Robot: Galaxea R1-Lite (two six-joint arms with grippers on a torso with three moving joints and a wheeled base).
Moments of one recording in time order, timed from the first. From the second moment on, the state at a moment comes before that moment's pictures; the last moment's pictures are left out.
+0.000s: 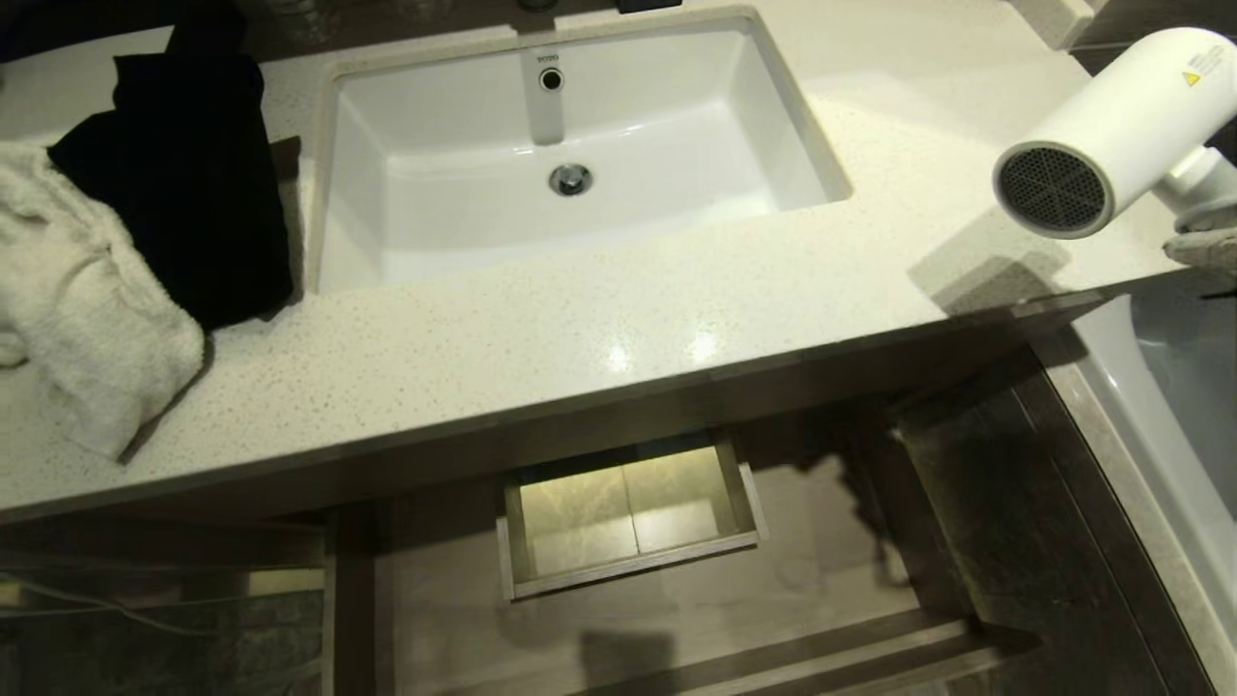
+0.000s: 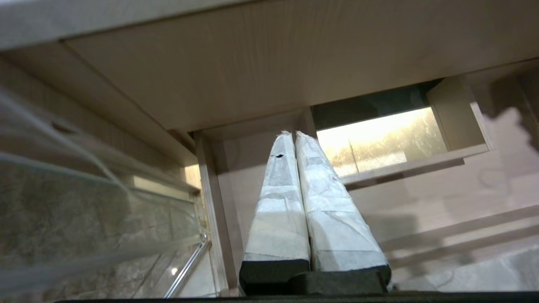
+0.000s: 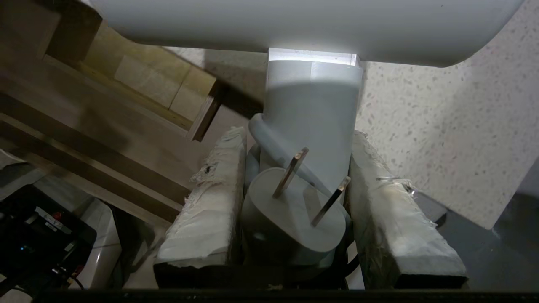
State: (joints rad) left arm 0.00 0.00 0.00 0.00 0.00 0.00; right arm -0.18 1.29 -1.51 0.63 0.50 -0.72
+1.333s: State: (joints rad) left arm 0.00 0.00 0.00 0.00 0.00 0.00; right arm -0.23 0.90 -1.23 0.62 0.50 -0.69
